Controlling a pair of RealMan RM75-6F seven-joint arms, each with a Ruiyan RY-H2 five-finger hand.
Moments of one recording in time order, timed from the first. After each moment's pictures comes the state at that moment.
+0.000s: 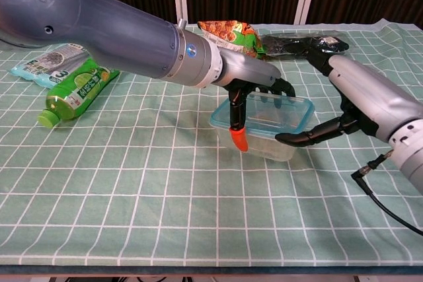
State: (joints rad) left arm -1.51 -1.61 -0.05 -1.41 0.69 0.47 0.28; right arm 0.36 -1.81 0.18 -1.55 -1.43 1.36 -0.28
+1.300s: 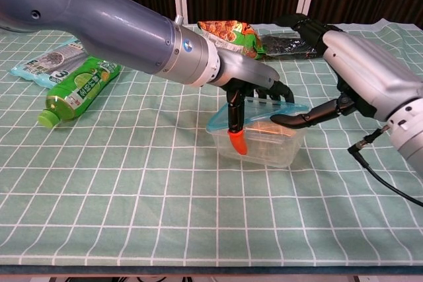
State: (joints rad) left arm -1.51 -1.58 -0.05 -1.41 0.74 0.40 0.18; right arm 0.42 -1.80 0.18 -1.41 -1.55 1.41 -0.25
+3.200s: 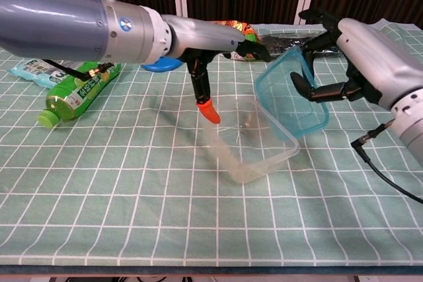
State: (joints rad) left arm -1.35 -1.44 0.00 -1.64 0.81 0.77 0.27; right arm 0.43 -1.80 0.23 -1.45 -1.49 1.42 -0.23
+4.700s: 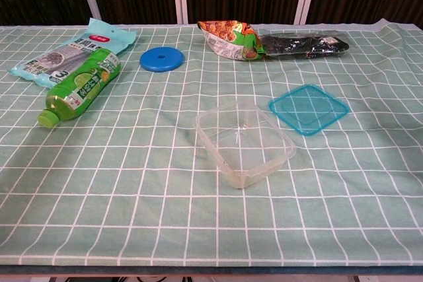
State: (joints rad) left arm -0.30 -1.05 0.28 -1.86 1.42 1.68 0.24; right arm 0.07 -1.01 0.10 -1.84 -1.51 1.54 -0.13
